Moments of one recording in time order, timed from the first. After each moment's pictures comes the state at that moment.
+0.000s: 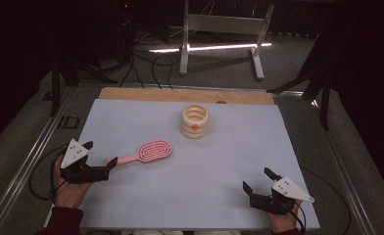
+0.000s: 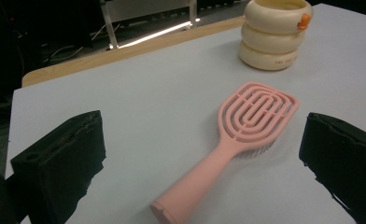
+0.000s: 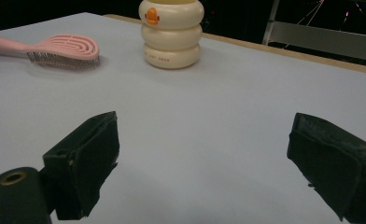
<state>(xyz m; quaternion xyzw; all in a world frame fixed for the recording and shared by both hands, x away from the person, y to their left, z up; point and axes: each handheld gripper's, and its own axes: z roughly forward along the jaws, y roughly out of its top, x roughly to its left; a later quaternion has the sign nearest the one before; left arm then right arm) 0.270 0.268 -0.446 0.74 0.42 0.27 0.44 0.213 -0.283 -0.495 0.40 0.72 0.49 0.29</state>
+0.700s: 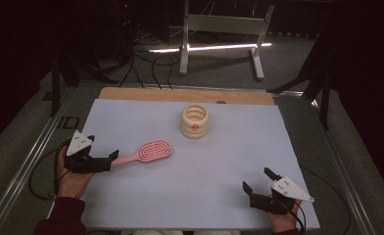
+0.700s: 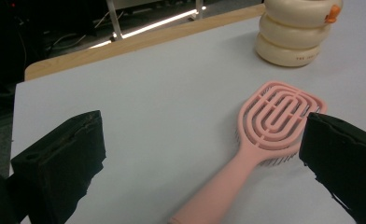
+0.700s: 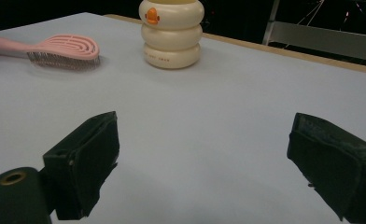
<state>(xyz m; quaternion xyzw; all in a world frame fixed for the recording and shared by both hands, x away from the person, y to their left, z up) 0.298 0.269 -0.449 0.75 0.44 0.26 0.42 0.214 -0.283 -0.495 0.40 0.72 0.49 0.29</state>
